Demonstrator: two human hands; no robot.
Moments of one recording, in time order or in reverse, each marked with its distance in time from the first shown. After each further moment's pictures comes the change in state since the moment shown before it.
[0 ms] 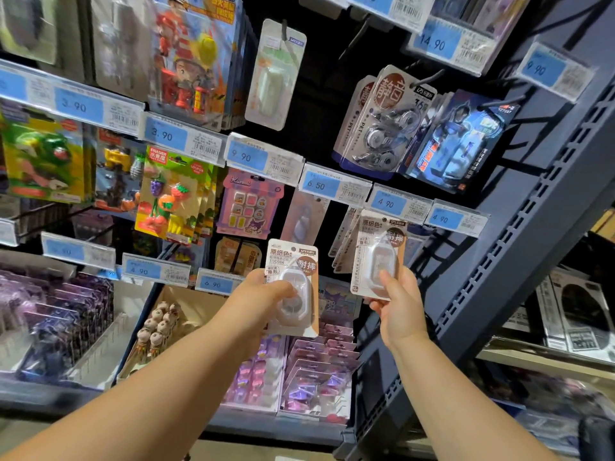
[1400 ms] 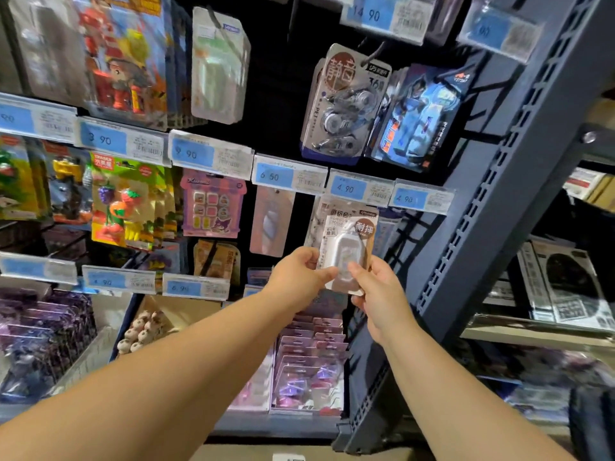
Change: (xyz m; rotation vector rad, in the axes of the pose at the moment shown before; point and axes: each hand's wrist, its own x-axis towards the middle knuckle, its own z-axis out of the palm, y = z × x) left_hand 0.048 -0.005 0.092 0.474 -0.058 0.249; right_hand -0.002 -0.012 -0.023 -0.124 -0.164 0.067
